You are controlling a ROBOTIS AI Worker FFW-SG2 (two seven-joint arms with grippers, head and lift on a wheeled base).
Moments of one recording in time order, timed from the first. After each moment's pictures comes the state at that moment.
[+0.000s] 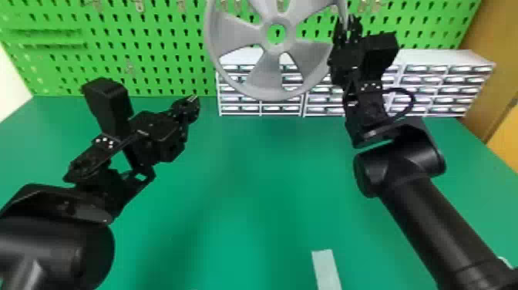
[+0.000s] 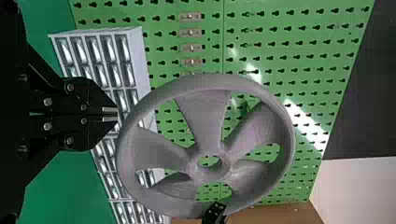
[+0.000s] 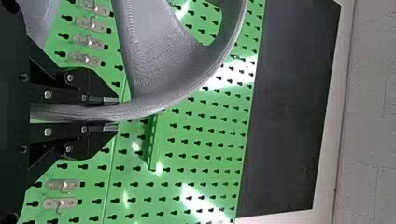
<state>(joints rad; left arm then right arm) -0.04 0.19 -0.05 -2.01 0.20 0.36 -0.34 -0.64 -0.10 0.33 -1.08 -0.01 -0.42 -0.26</state>
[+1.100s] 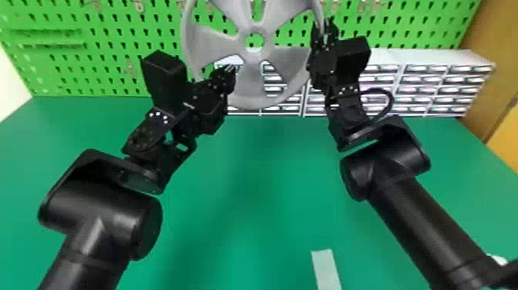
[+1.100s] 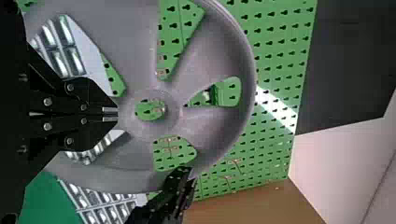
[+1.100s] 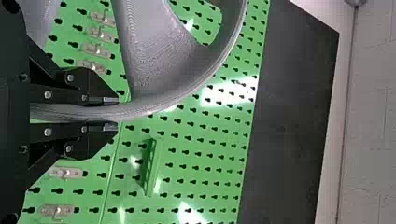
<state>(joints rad) -0.21 0.20 -0.27 -1.88 0.11 0.21 -0.19 -0.65 -0.09 0.42 -1.08 0.01 -0.40 -0.29</state>
